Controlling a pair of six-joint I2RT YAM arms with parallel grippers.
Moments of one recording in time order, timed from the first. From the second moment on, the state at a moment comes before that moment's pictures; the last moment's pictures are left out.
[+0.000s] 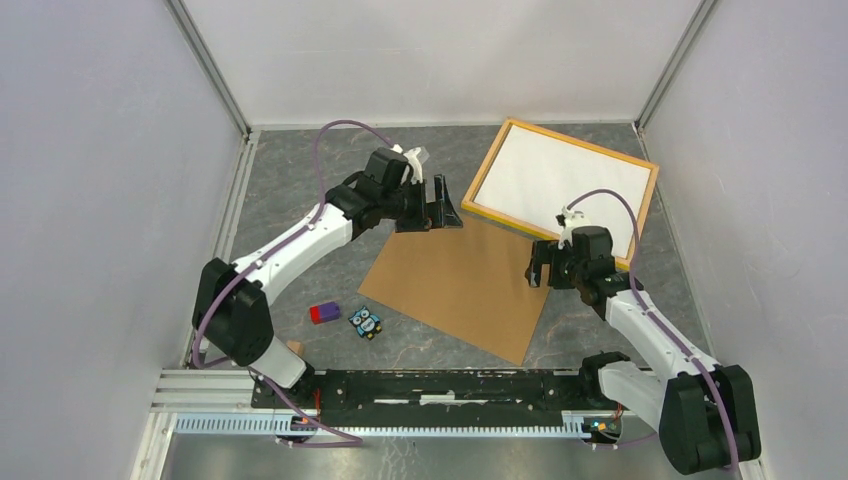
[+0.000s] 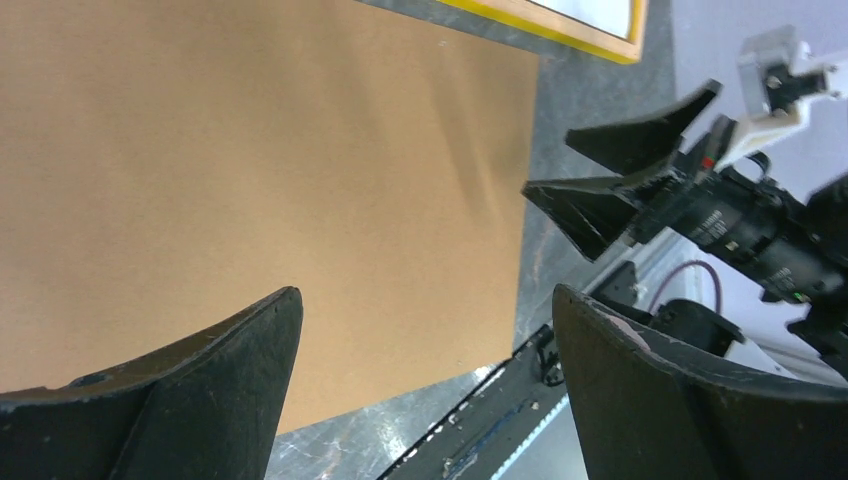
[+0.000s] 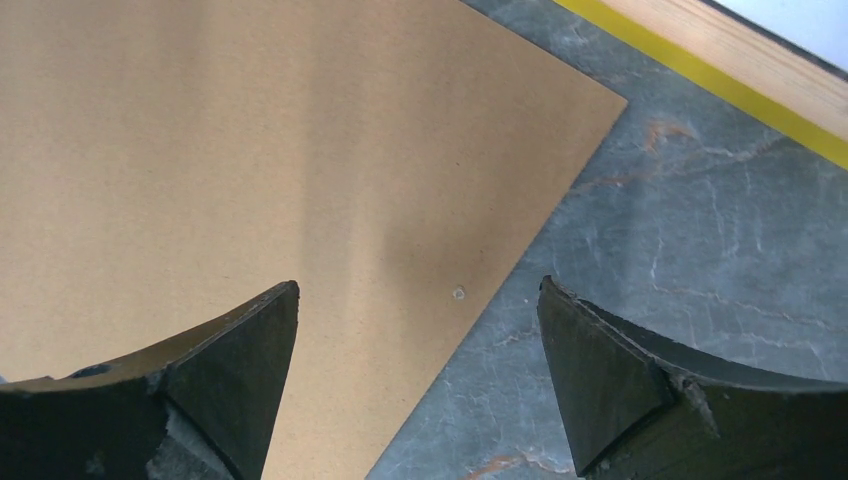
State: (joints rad) left arm -0.61 1.55 1.27 -0.42 0.36 -0.60; right arm 0.19 1.01 0.48 -0.25 -0.11 0.19
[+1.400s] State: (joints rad) left arm -0.27 2.10 1.48 -0.33 0.38 -0.70; right arm -0.14 1.27 0.39 0.16 -0.44 0.38
